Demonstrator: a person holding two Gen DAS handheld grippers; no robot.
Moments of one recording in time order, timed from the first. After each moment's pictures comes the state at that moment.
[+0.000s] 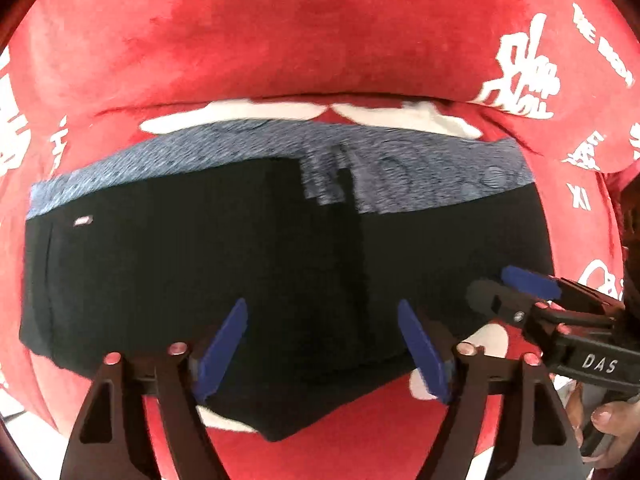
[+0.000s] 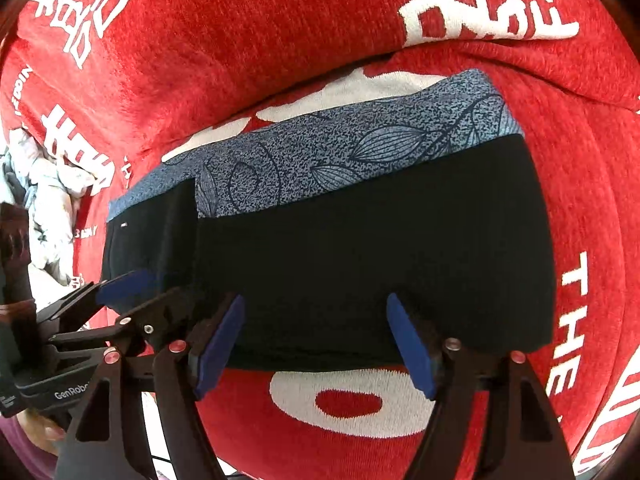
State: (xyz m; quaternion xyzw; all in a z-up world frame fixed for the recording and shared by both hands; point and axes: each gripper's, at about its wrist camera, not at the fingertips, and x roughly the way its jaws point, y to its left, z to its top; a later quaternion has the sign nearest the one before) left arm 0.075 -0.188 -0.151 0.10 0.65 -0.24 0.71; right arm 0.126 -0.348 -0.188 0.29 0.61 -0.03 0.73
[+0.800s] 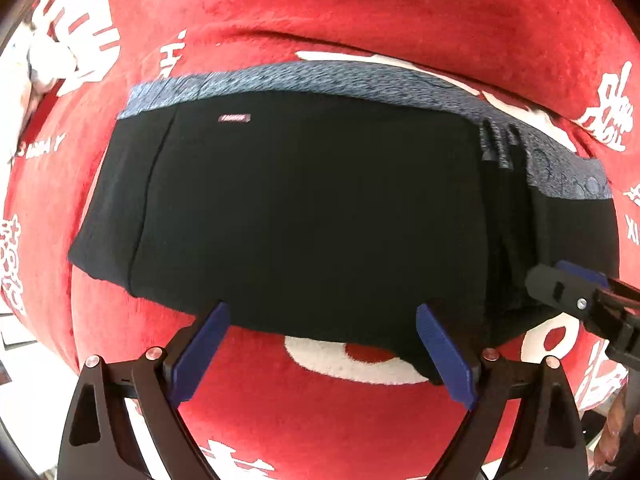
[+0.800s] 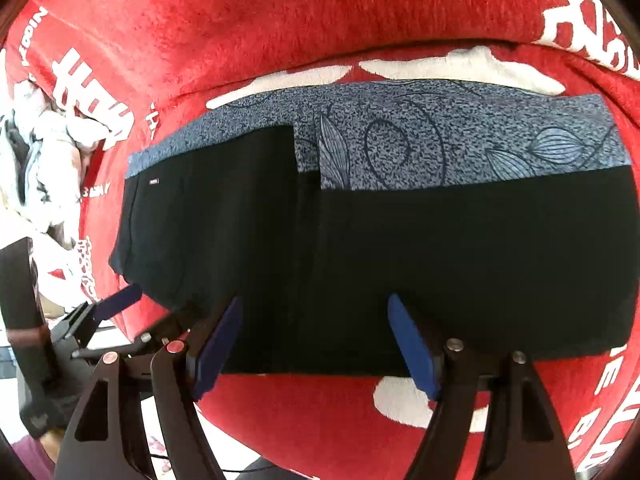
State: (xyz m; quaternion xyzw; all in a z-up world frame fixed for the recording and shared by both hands) left arm 0.082 -0.078 -0.167 0.09 0.67 -0.13 0.72; right arm 0.164 -0.265 -0.188 0.26 0.66 0.02 0.70
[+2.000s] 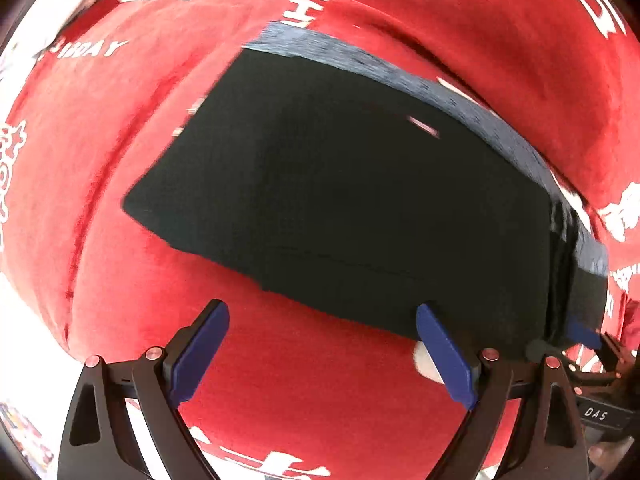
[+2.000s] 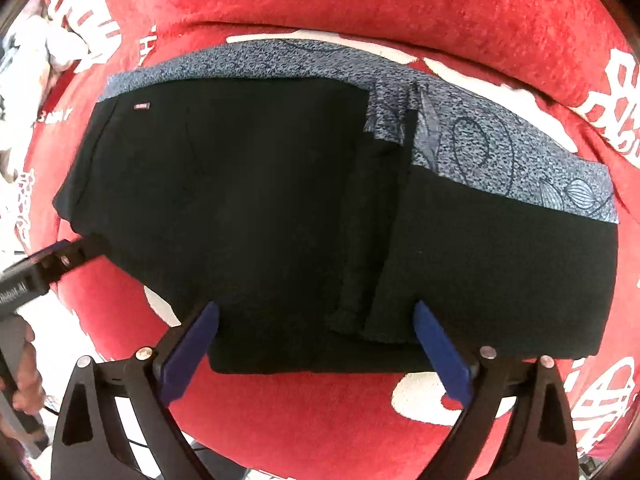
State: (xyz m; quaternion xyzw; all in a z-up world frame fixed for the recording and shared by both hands) left arm 0.137 0.089 -0.211 -0.05 0.69 -0.08 0.72; right arm 0.192 -0.178 -0.202 0.10 0.71 -0.01 0.70
